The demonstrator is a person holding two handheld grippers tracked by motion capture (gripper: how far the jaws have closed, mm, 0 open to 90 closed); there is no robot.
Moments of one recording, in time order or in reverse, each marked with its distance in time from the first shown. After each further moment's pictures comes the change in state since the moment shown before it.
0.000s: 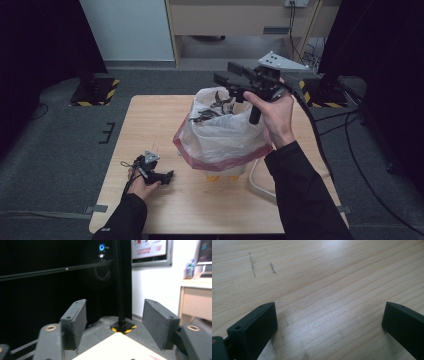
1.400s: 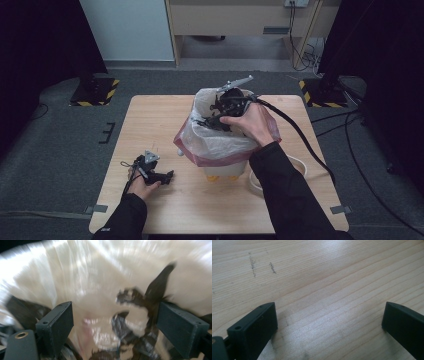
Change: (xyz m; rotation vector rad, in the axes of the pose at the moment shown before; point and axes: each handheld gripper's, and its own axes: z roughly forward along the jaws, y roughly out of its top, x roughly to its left) left arm 0.000 0.000 0.000 0.000 0.000 0.001; right arm -0.005 -0.072 0.053 0.630 -0.054 -0.024
